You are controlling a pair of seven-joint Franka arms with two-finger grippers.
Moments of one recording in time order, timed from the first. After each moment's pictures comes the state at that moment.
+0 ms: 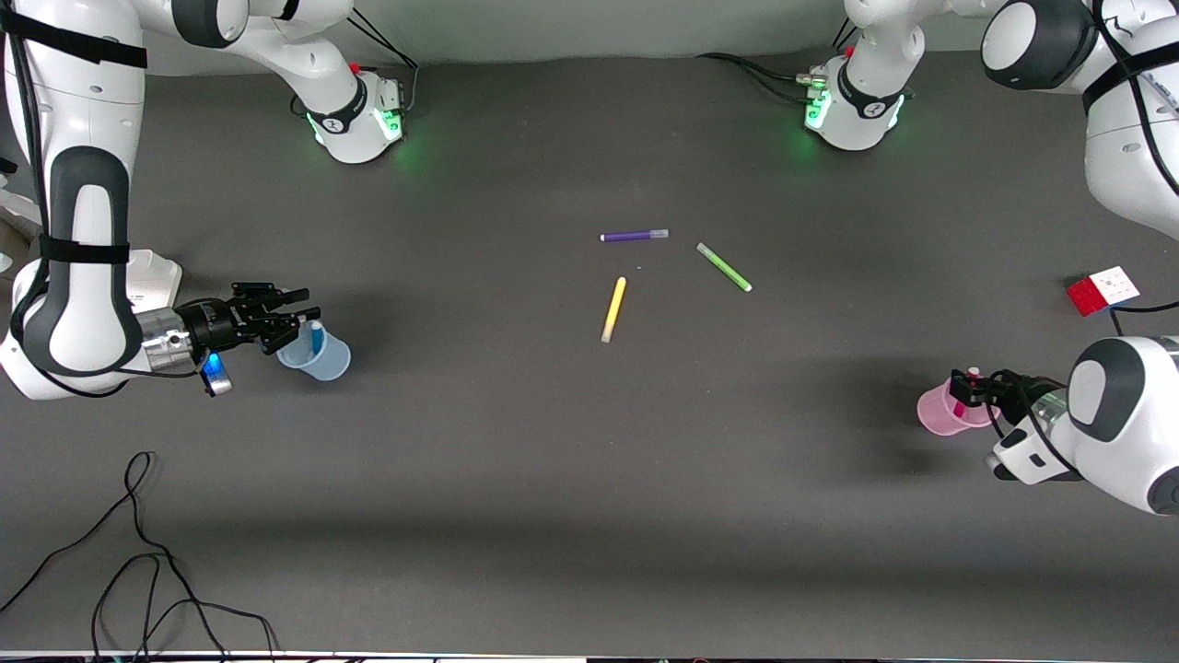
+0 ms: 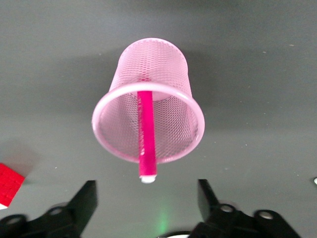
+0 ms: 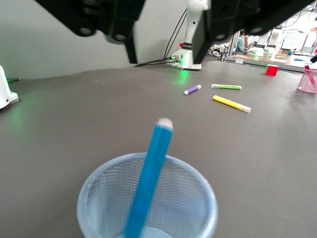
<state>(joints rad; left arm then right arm) 0.26 0.84 -0.27 -1.14 0.23 1.37 0.00 0.32 0.56 -0.66 -1.78 0.81 1.29 0.29</state>
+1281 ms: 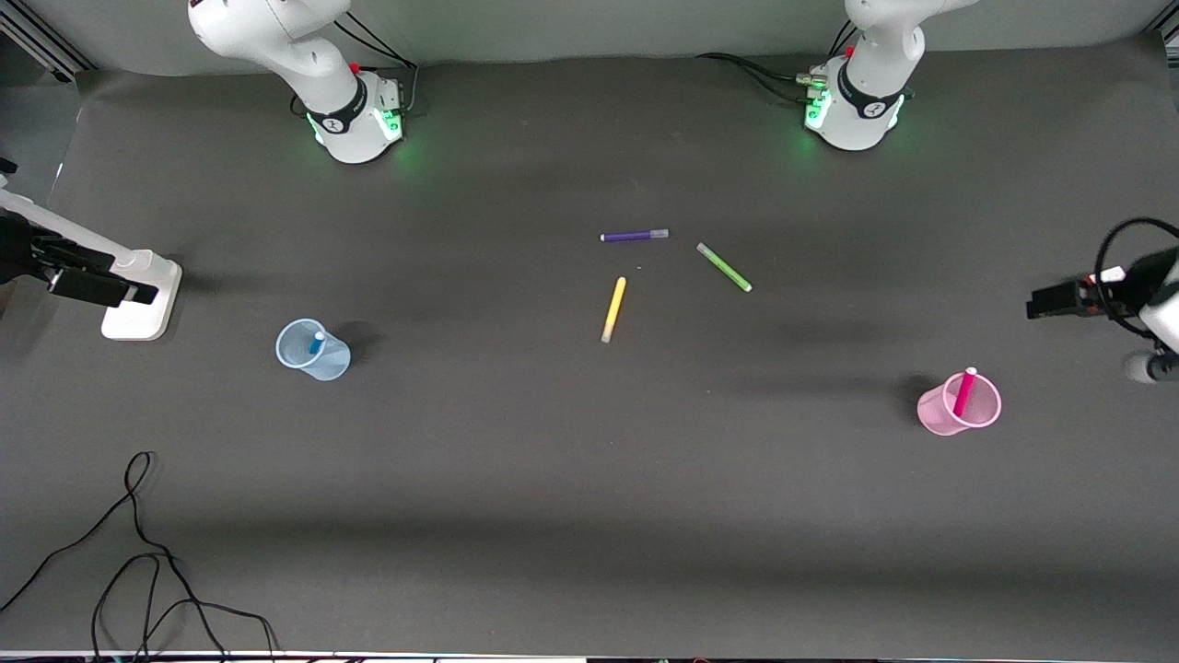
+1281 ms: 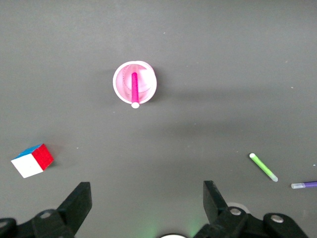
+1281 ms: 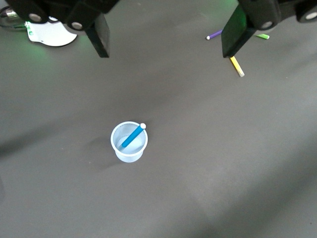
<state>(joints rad) 0.30 0.18 -0.29 -1.51 0.05 1.52 0.04 0.46 0.18 -0.68 -1.42 0.34 1.36 0.38</state>
